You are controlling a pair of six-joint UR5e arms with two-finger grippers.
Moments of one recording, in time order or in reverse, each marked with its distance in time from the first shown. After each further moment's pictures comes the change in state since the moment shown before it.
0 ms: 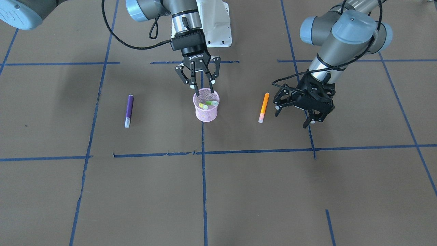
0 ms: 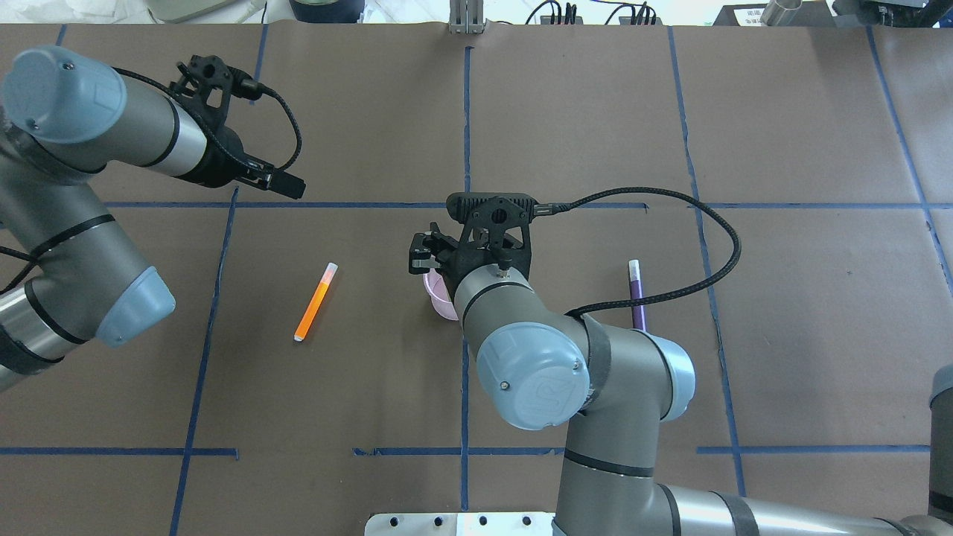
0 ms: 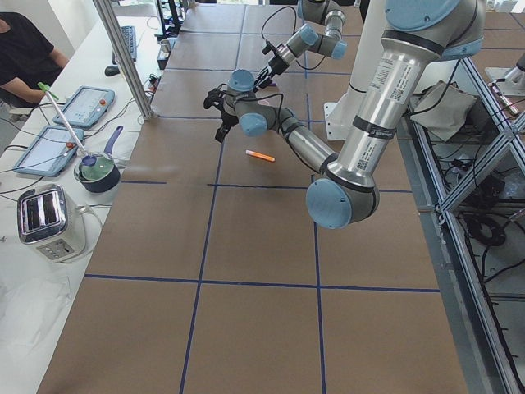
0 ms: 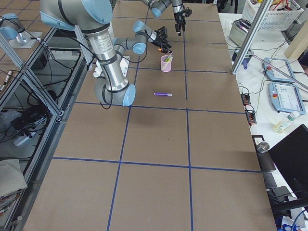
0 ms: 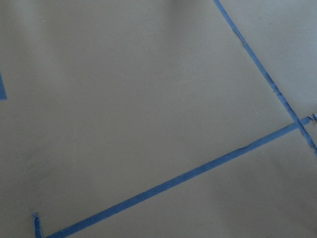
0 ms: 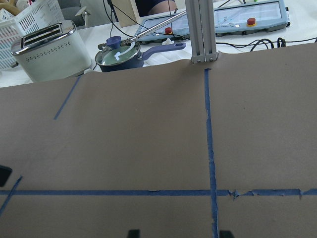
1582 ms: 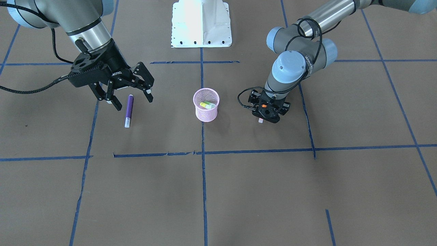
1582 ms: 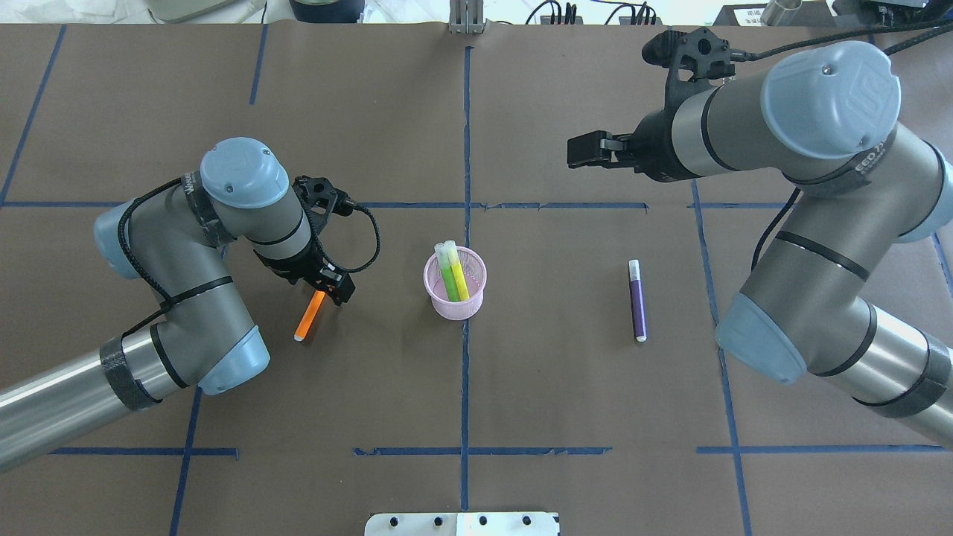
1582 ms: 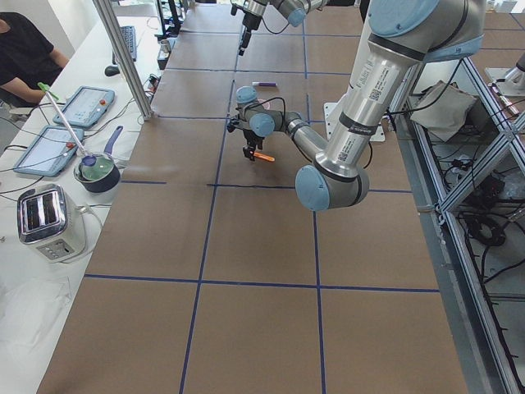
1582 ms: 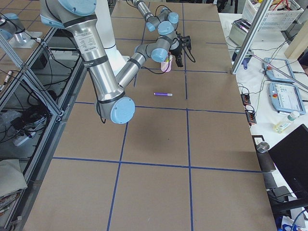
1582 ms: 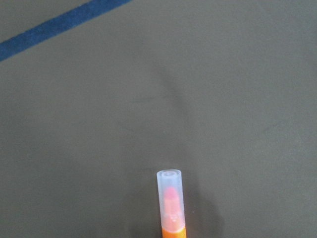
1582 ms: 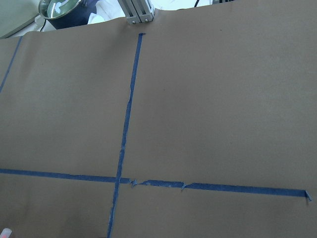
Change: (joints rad) left arm 0.172 -0.121 0.185 0.290 -0.096 0.059; right arm 0.466 -0.212 0.120 0.000 0.793 -0.149
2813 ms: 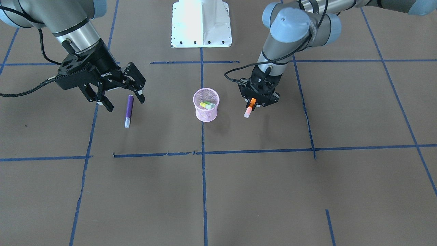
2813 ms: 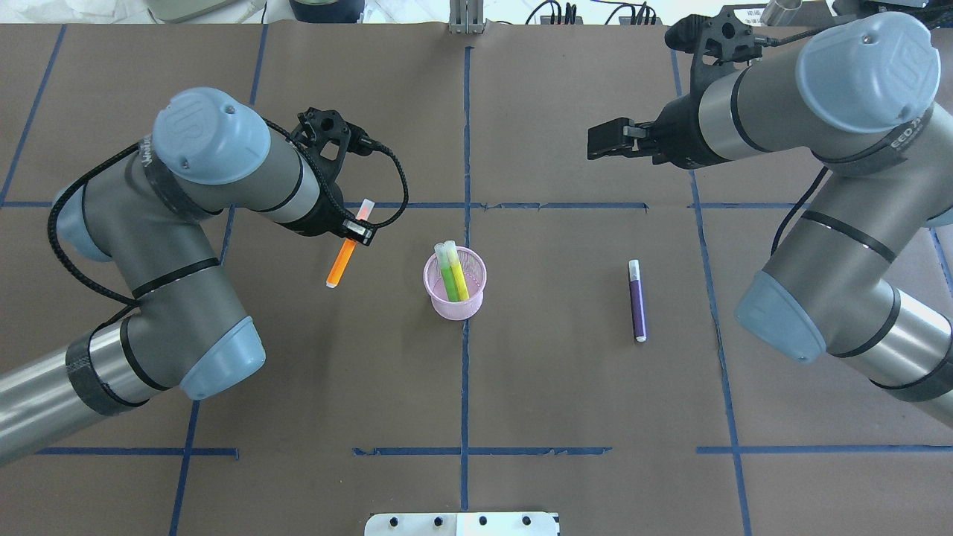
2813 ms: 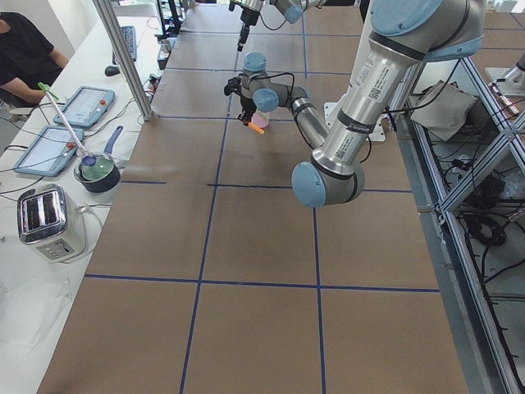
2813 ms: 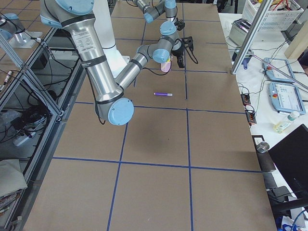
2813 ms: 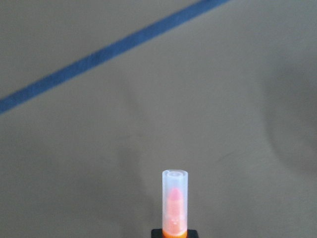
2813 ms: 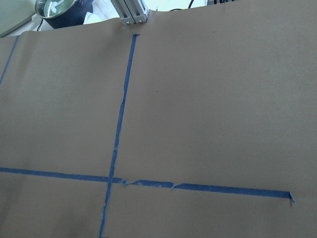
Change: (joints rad) left arm -0.024 -0.039 -0.242 -0.088 0.179 -0.110; right arm 0.064 -0.023 0.000 -0.001 0.092 -0.043
